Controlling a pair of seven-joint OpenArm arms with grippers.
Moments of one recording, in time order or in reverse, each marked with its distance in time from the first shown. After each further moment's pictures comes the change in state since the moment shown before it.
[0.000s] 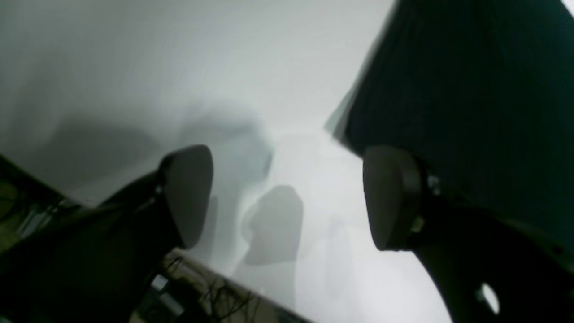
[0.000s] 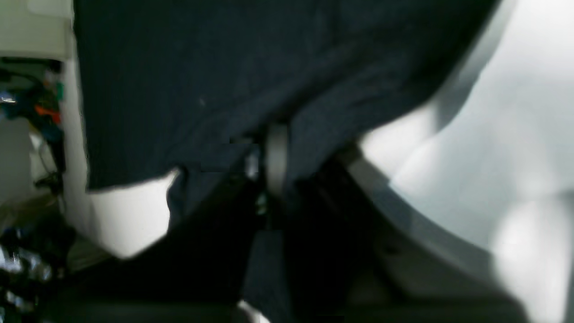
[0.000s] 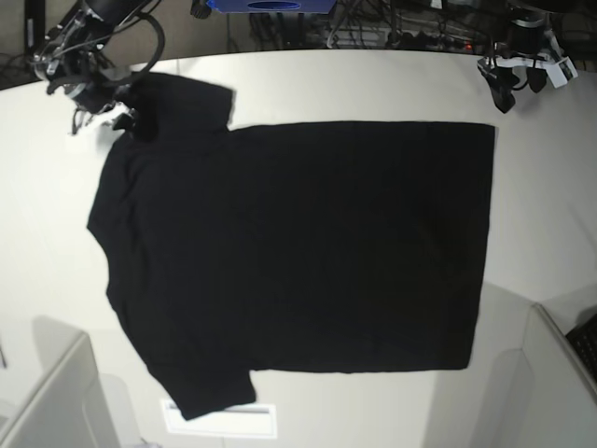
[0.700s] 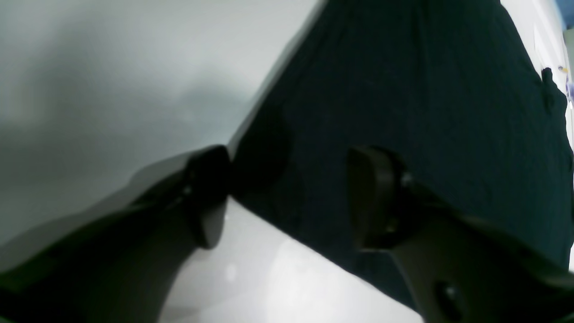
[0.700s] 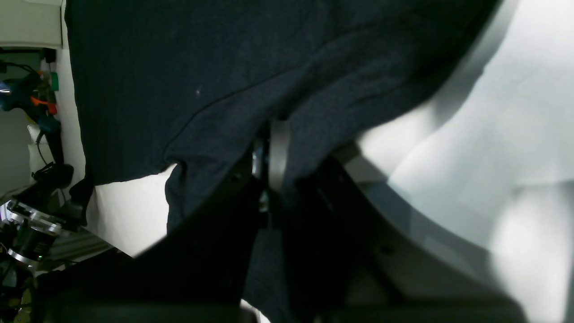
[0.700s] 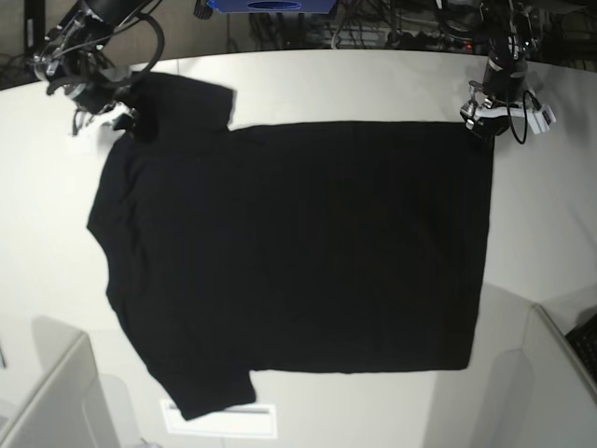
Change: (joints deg) left arm -18.2 5.1 -1.2 -8.0 -5.2 -1.6 17.7; right arm 0.0 0.0 0.0 0.0 0.0 0.0 -0.5
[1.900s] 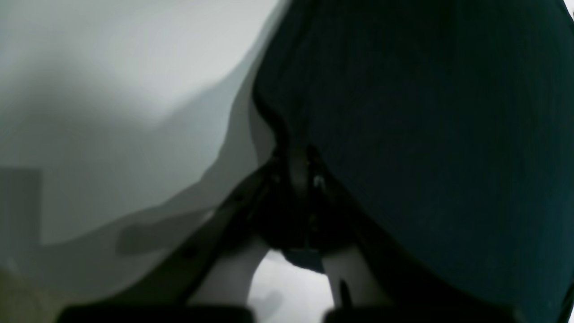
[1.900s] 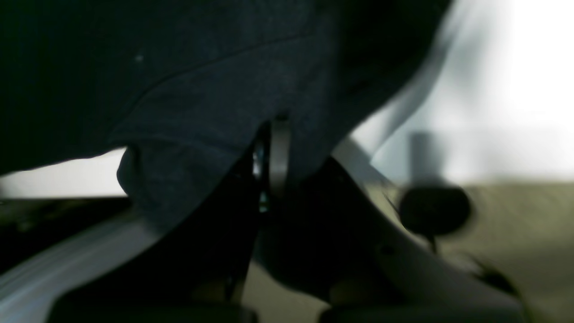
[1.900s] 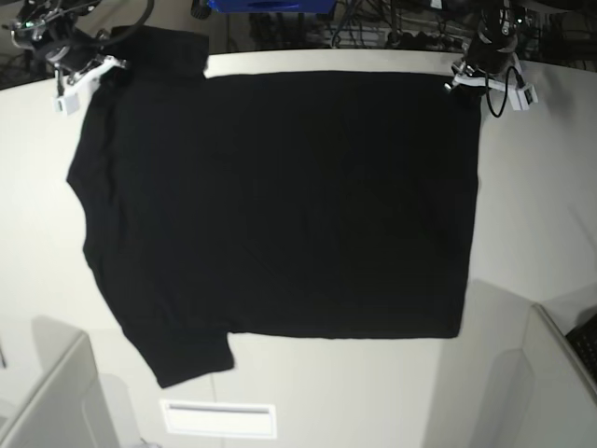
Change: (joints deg) left arm 10.2 -3.0 4.9 10.6 1.4 2.5 4.7; right arm -10.1 -1.5 3.9 19.1 -8.7 -0.6 -7.6
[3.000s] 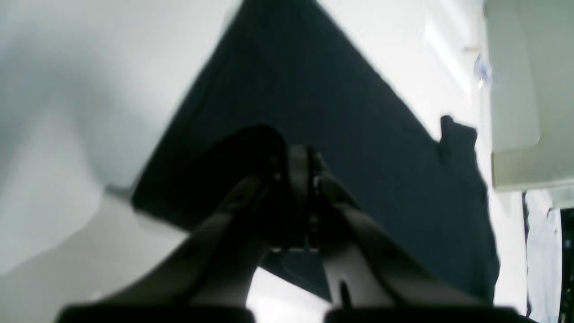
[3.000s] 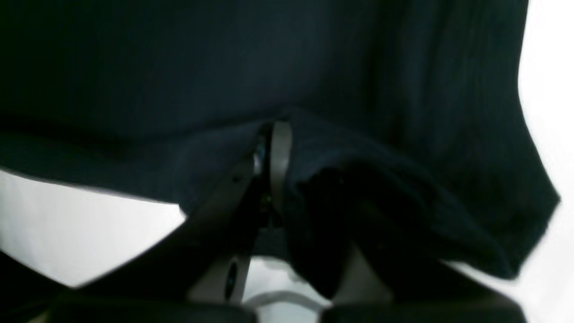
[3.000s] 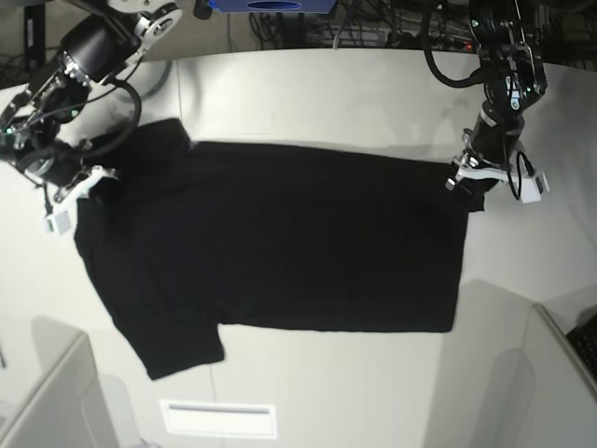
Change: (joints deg) left arm -19.8 1.9 0.1 8.1 -0.4 7.8 8.0; right arm 26.1 5.2 -7.9 -2.5 -3.7 -0.8 -5.1
